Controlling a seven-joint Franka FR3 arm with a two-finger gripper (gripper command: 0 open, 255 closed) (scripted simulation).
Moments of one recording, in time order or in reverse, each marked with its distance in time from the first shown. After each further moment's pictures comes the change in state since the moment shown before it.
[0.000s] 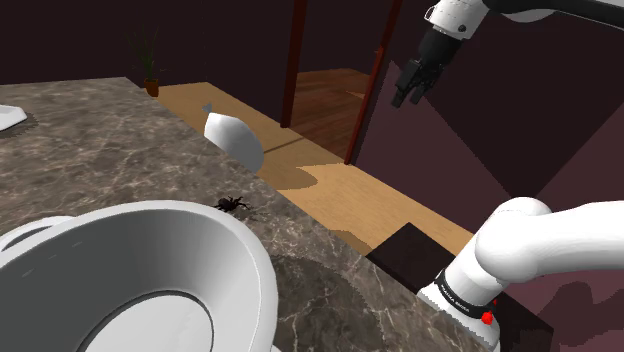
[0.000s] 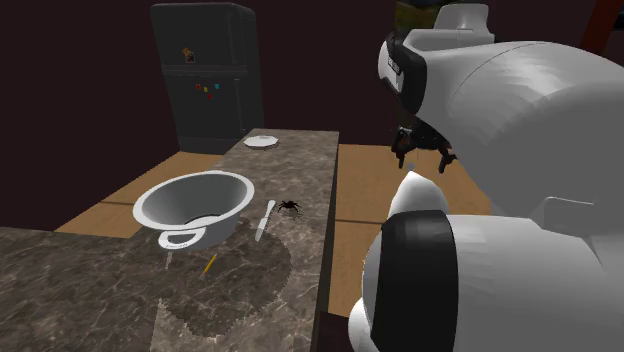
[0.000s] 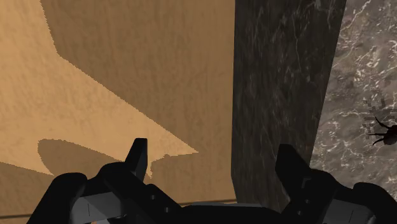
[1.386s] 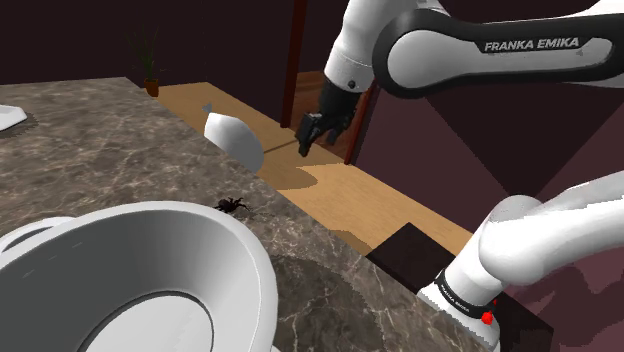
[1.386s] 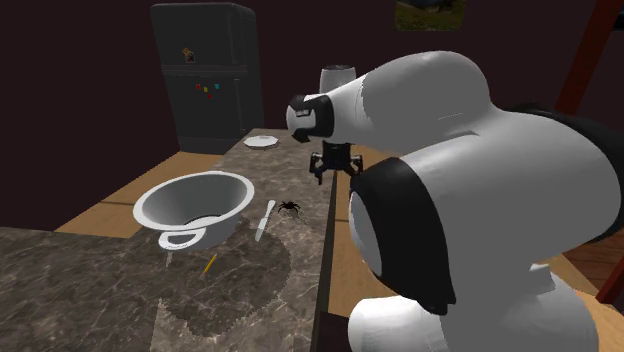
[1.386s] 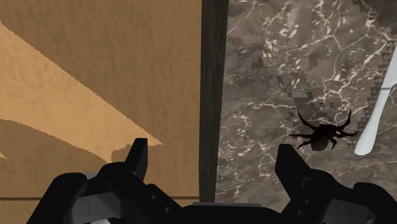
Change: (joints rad) arm 0.086 0.276 0.400 -0.048 0.092 0.381 0.353
